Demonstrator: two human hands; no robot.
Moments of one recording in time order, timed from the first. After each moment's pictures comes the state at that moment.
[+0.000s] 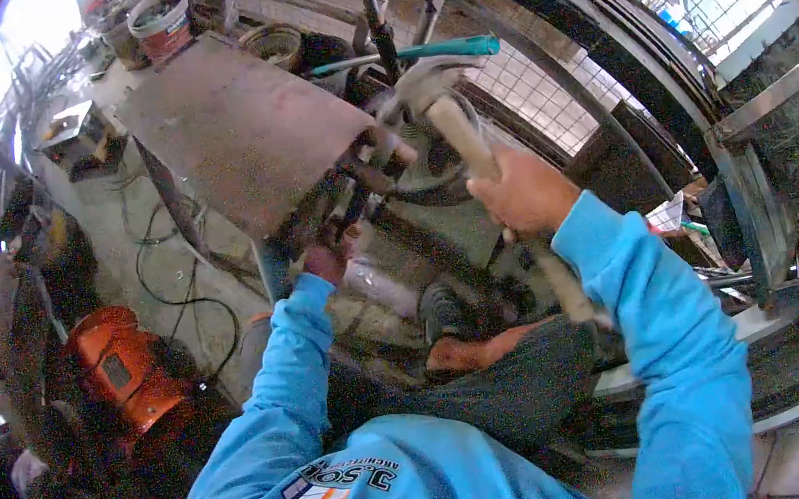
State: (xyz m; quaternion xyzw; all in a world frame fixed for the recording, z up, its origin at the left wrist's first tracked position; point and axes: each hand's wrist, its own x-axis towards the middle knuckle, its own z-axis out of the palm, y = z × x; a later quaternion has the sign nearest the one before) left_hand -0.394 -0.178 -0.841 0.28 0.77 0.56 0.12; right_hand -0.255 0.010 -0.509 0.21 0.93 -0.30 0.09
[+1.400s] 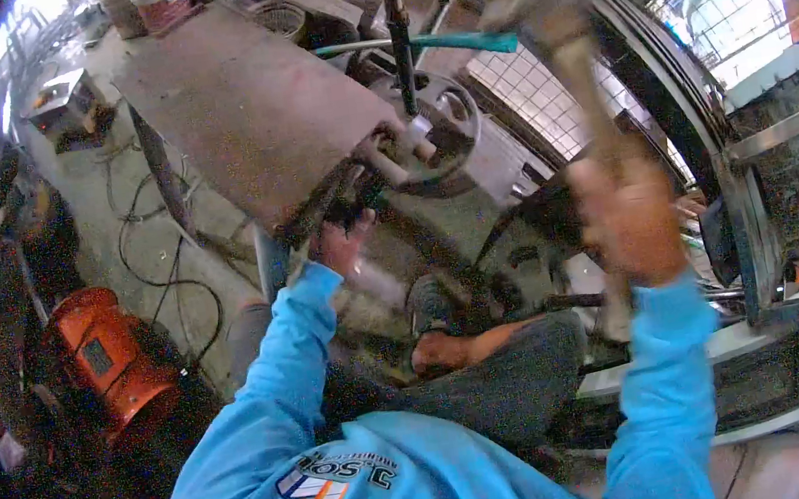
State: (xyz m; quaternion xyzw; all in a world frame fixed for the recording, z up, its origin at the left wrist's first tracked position) left_hand -0.374 -0.174 -0.777 0.27 0.72 0.63 0.08; right_hand -0.210 -0.013 -0.450 0.41 0.86 -0.26 -0.12
